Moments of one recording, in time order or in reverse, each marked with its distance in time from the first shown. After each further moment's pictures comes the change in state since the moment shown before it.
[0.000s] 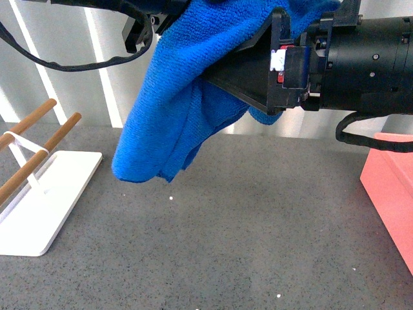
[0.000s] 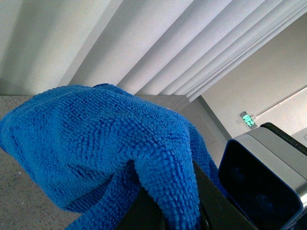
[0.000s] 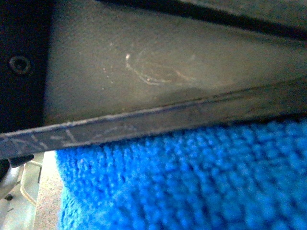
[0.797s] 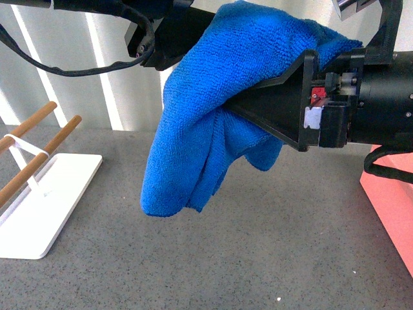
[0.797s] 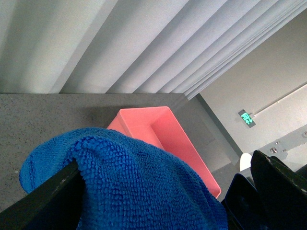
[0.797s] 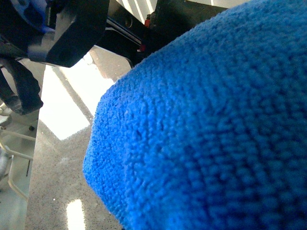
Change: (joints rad) left arm -0.001 0.000 0.000 0.000 0.004 0.000; right arm -0.018 -0.065 -0.114 -0.010 0.006 -0.080
